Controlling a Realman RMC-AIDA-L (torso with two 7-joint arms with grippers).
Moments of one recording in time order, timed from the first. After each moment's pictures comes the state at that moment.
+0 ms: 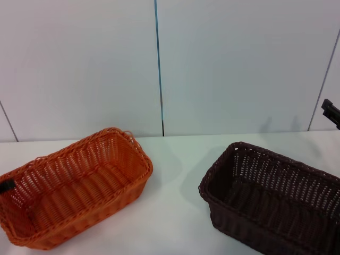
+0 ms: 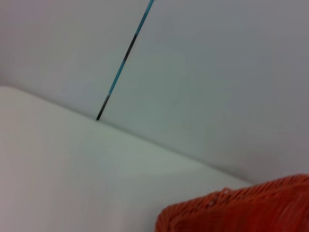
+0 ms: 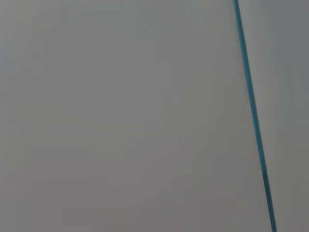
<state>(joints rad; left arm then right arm) -0.43 -2.06 0.49 0.78 2.11 0.93 -2.08 0.62 2.08 2.53 0.47 1.98 -0.80 -2.17</state>
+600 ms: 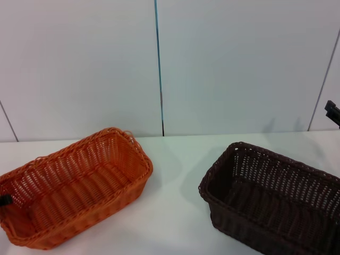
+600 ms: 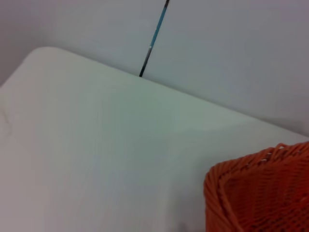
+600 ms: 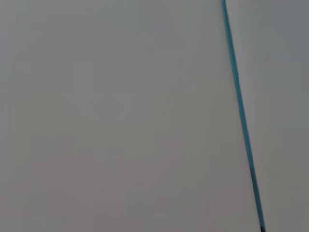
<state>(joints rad) -0.46 -2.07 0.57 0.84 2.42 0.87 -2.35 0.62 2.08 2.54 0.47 1.98 -0.77 -2.17</state>
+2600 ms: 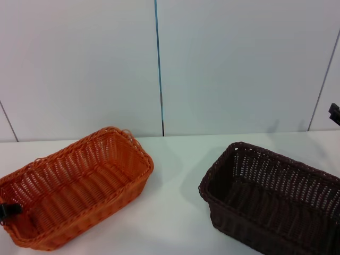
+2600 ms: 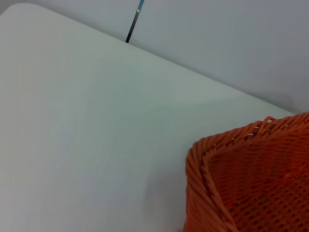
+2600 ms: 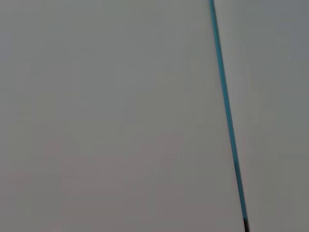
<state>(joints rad) -0.50 -2.06 0.58 0.76 2.43 0.87 -2.39 0.63 2.08 2.55 0.47 1.98 -0.73 -2.17</state>
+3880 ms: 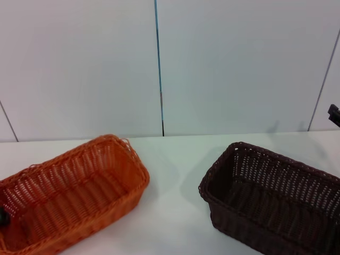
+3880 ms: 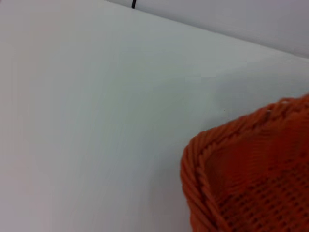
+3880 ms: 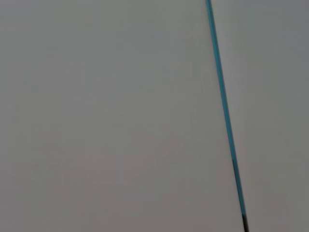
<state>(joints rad) -0.58 -2.02 0.59 0.81 2.74 1.01 -2.57 0.63 2.08 2.55 0.46 1.98 -0.72 -2.18</state>
